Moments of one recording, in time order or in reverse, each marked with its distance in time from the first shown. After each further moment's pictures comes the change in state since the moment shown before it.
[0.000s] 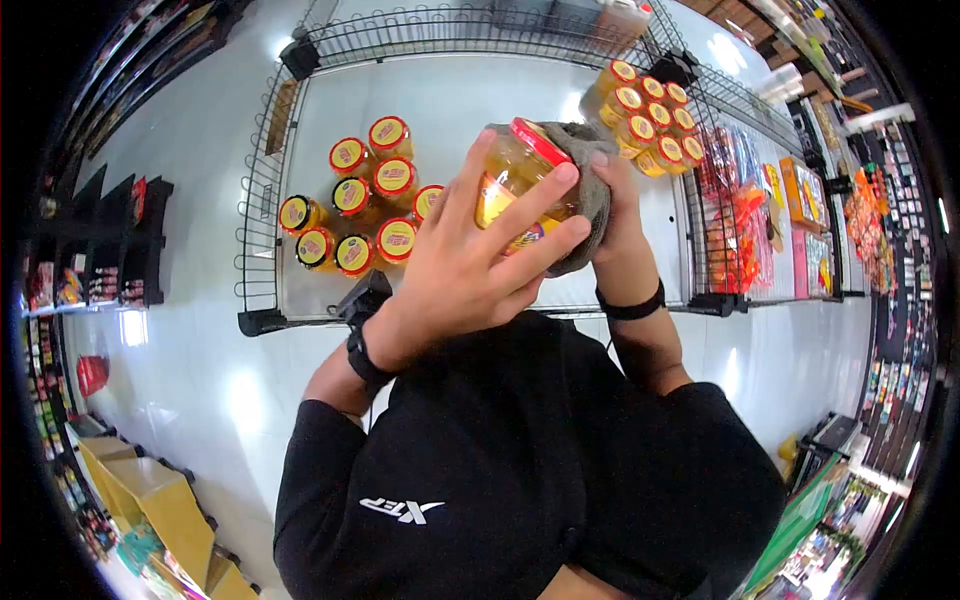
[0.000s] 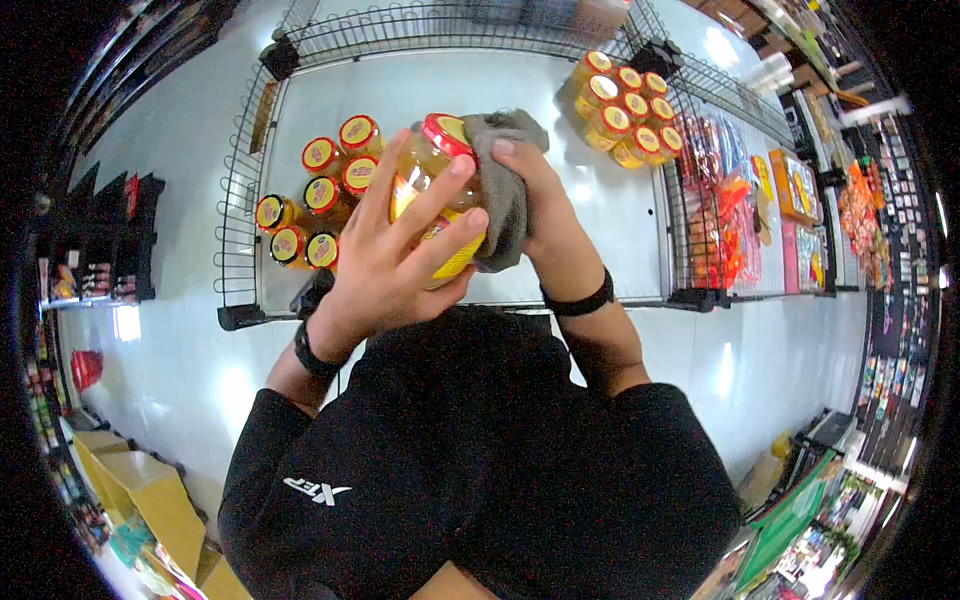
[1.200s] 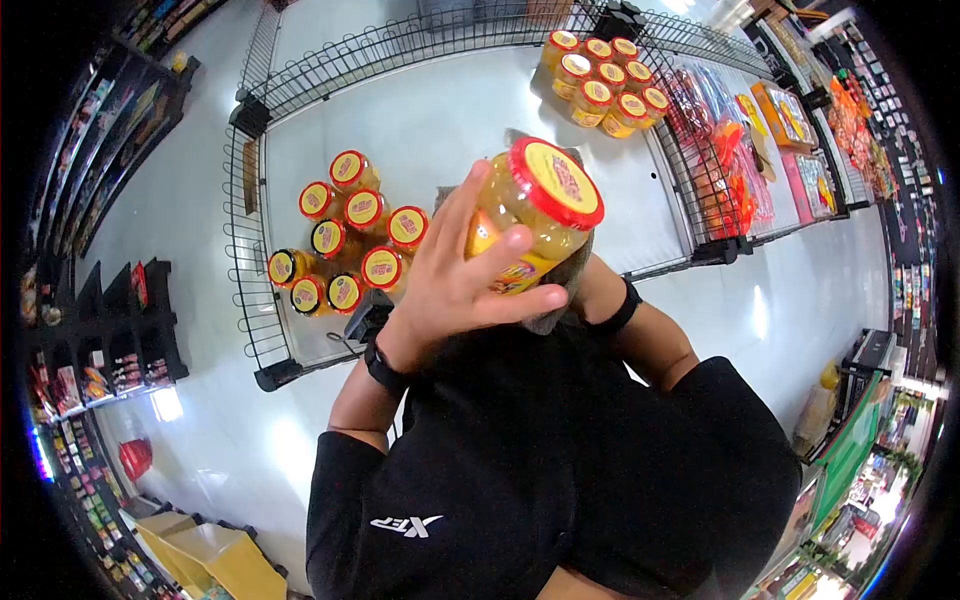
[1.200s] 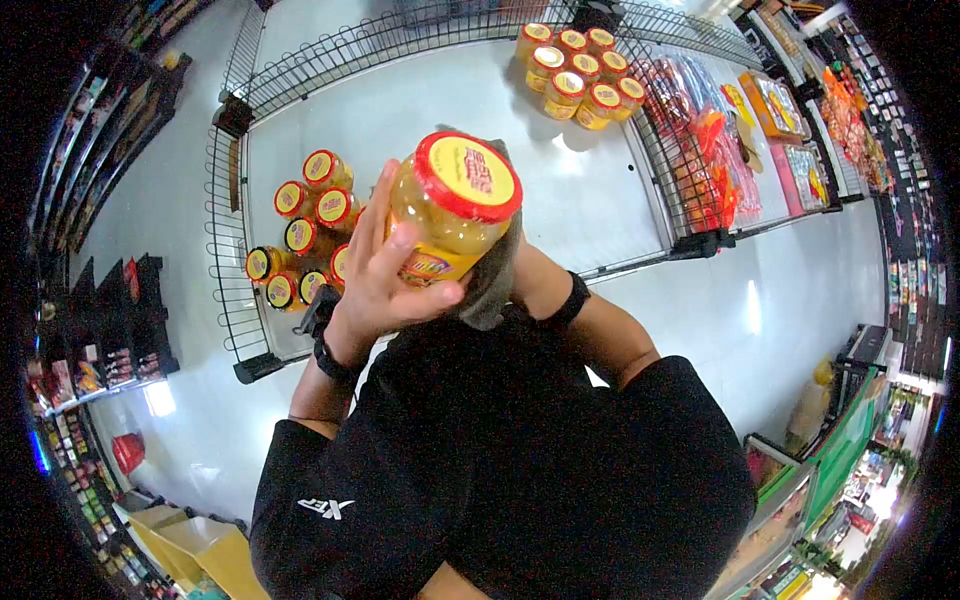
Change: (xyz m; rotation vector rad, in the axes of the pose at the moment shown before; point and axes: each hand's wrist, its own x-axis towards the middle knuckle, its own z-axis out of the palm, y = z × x) left_hand -0.006 -0.009 0.050 -0.314 0.041 0.125; right_hand -0.020 0.084 -0.078 -0.318 -0.037 -0.238
